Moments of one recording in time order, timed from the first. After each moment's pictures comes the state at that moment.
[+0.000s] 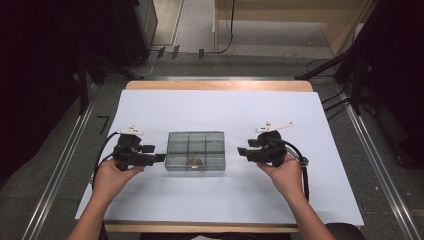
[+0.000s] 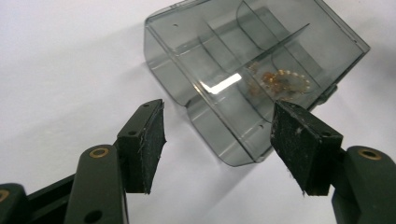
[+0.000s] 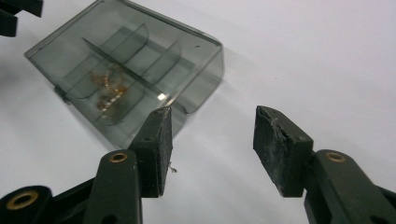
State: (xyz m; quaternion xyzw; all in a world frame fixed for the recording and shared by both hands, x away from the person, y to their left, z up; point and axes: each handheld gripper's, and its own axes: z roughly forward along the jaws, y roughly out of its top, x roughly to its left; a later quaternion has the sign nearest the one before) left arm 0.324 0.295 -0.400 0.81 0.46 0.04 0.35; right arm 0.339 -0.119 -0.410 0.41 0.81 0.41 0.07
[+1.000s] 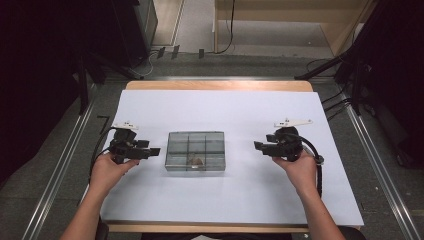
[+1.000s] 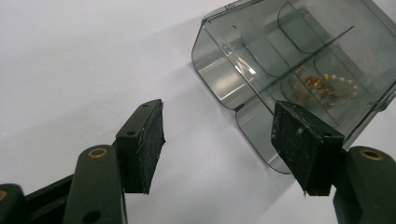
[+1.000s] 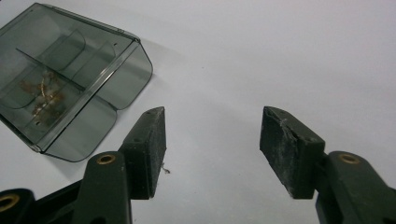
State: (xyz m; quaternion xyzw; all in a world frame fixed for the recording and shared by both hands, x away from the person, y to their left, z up) left arm 0.346 0.314 -0.411 0.81 0.47 0.05 0.34; right arm 0.356 -0.162 -0.421 0.47 0.78 0.41 0.10
